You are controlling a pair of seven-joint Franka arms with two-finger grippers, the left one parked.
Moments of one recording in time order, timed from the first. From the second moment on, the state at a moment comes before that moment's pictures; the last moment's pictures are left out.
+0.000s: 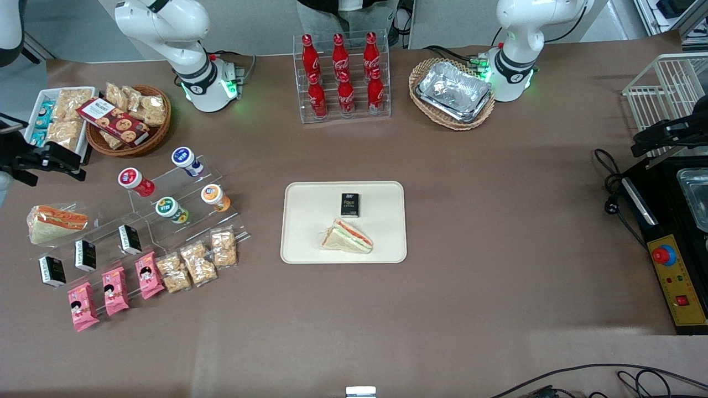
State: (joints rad) arm -0.08 -0.04 0.00 -1.62 0.01 1.60 -0.14
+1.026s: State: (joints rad) arm -0.03 -0.28 0.00 -2.15 0.03 1.90 -0.10
